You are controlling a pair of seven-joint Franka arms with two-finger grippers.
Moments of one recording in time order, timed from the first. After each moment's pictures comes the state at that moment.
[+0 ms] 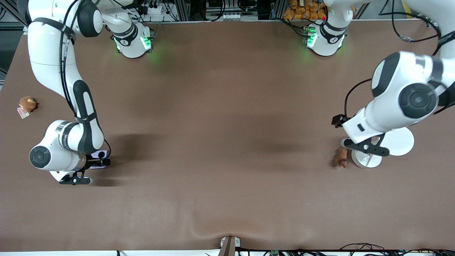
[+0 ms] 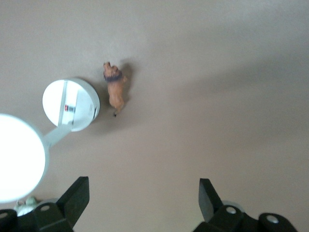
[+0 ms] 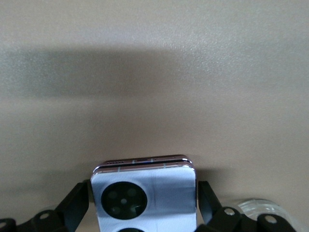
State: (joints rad) left arm 0.17 0.30 -0.46 -1.54 0.19 1.62 -0.04; right arm 0.15 0.80 -0.31 -1.60 0.21 2.23 -0.22
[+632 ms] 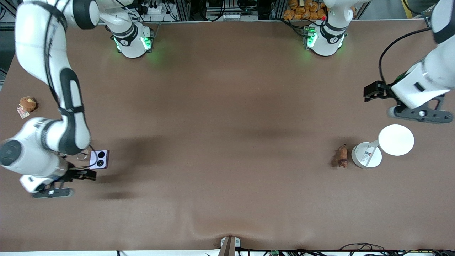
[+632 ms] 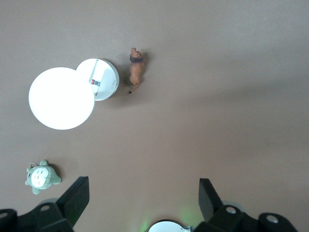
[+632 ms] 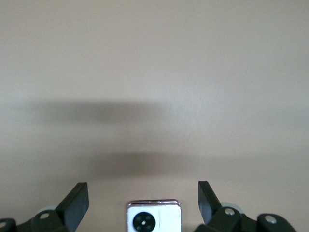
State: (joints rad) left arm 0.26 0.17 -0.45 -1.39 0.10 1.42 -0.02; right arm 0.15 0.66 -0.31 -1.42 0.21 2.18 -0.27
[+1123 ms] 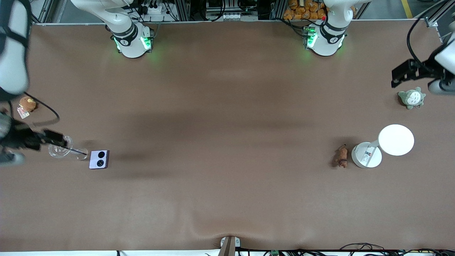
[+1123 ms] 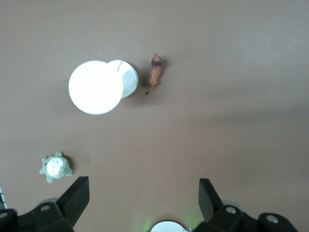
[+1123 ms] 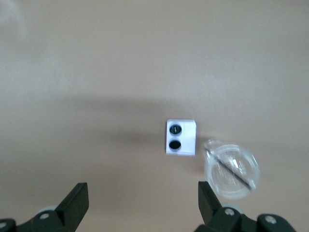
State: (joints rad) left arm 0.13 0.00 -0.23 -1.45 0.05 1.41 0.01; right arm 0.15 0.29 -0.31 -1.41 0.17 1.67 -0.27
